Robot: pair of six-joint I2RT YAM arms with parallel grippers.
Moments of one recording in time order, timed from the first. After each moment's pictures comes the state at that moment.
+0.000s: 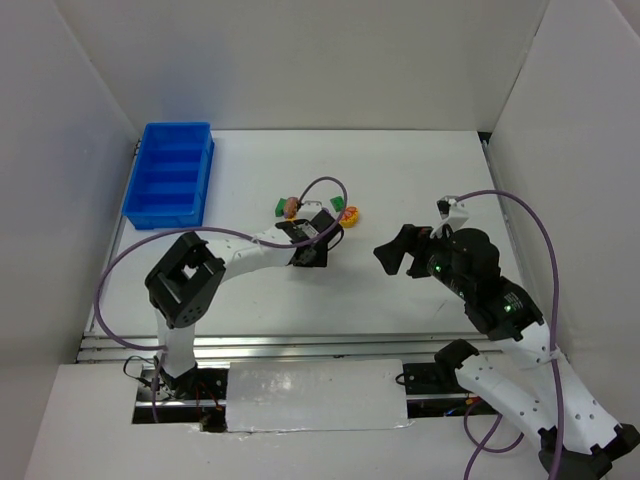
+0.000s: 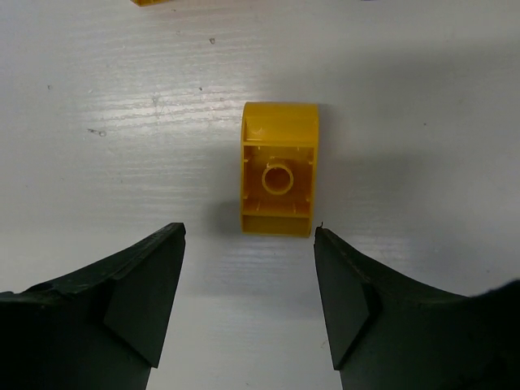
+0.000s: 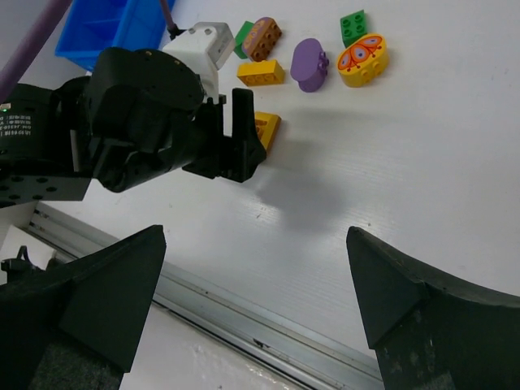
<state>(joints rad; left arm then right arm) -0.82 1.89 1.30 -0.54 -0.47 -0.71 0.51 0.65 0.86 -0.58 -0.01 0.51</state>
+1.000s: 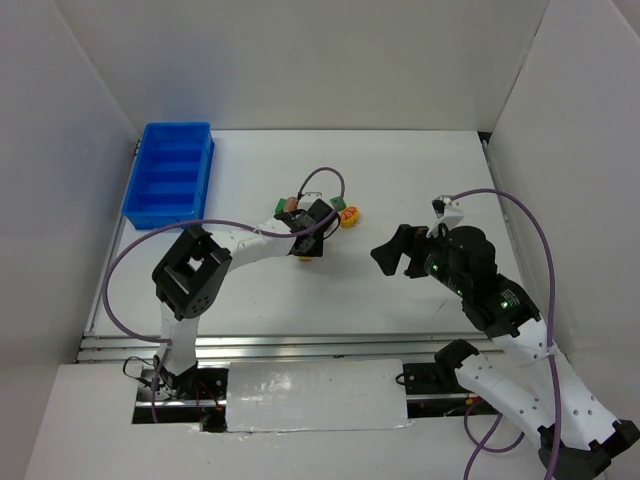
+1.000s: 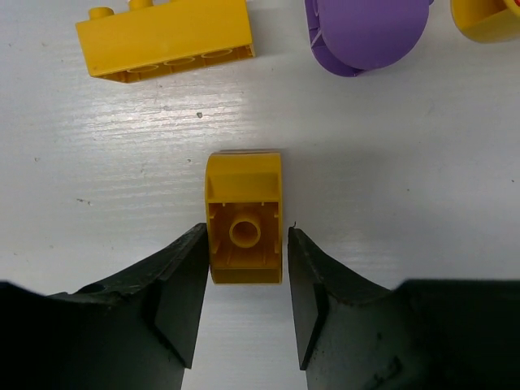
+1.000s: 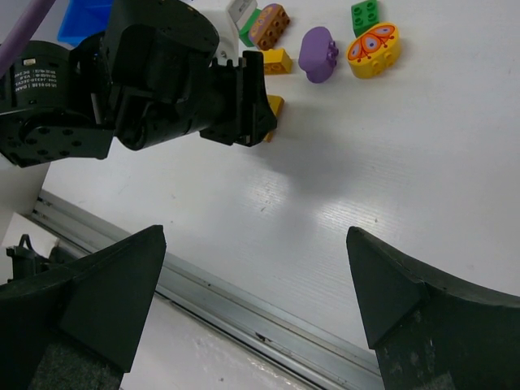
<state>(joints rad) -0.75 1.96 1.36 -0.46 -0.41 -0.64 0.51 0.66 0.86 -0.58 -0.04 0.50</state>
